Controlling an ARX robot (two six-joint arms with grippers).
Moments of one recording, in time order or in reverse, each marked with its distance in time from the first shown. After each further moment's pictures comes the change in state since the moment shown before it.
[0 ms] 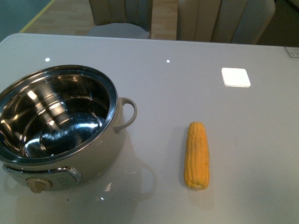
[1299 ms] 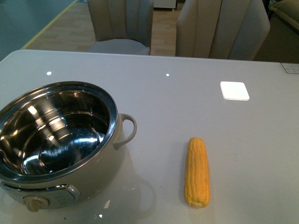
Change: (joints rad) left arm 0.002 0.197 0.000 0.203 0.000 -0.002; right arm -0.023 -0.302 -0.138 0.411 -0.202 -0.162
